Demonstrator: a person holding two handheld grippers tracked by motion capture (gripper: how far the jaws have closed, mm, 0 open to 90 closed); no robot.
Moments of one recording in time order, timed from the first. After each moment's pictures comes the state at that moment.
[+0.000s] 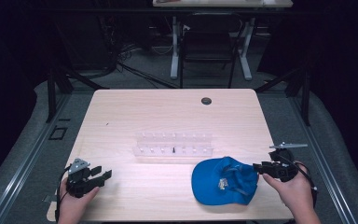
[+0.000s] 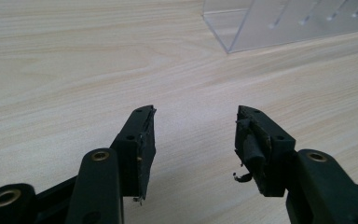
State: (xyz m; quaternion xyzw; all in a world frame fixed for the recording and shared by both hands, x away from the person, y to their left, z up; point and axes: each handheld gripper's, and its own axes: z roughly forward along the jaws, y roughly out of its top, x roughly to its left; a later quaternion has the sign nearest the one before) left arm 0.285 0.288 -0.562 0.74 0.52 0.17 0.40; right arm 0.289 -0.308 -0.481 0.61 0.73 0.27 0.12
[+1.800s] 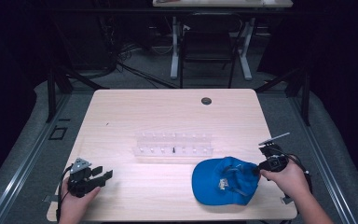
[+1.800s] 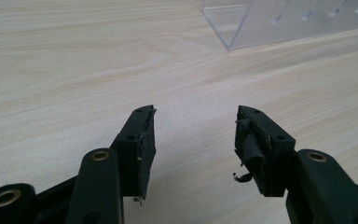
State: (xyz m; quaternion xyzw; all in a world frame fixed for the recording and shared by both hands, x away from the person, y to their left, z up) left arm 0.287 0.286 -0.564 0.74 0.52 0.17 0.39; right arm 0.328 -0.308 -0.500 0.61 0.77 0.18 -0.01
